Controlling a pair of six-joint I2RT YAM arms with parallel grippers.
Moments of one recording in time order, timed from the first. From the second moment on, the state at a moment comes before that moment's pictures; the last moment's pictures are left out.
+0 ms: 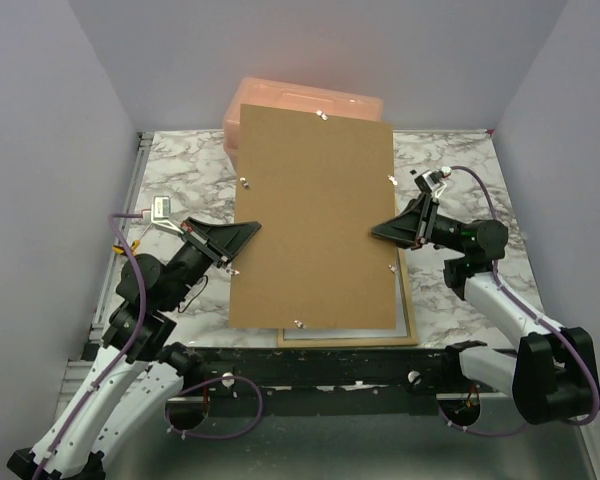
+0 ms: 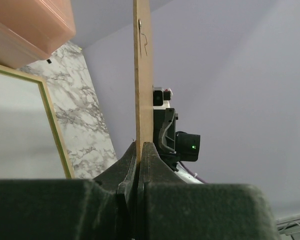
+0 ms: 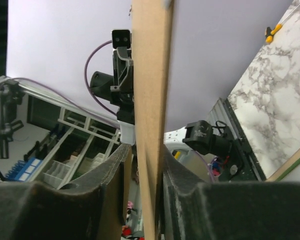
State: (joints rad) left arm -0.52 0.49 0.69 -0.04 0.12 -1.17; right arm 0.16 1.13 0.52 1.12 -1.11 1.66
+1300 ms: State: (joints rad) left arm -0.50 0.63 0.95 -0.61 -0.12 -0.75; right arm 0.17 1.05 0.49 0.64 -1.13 1.33
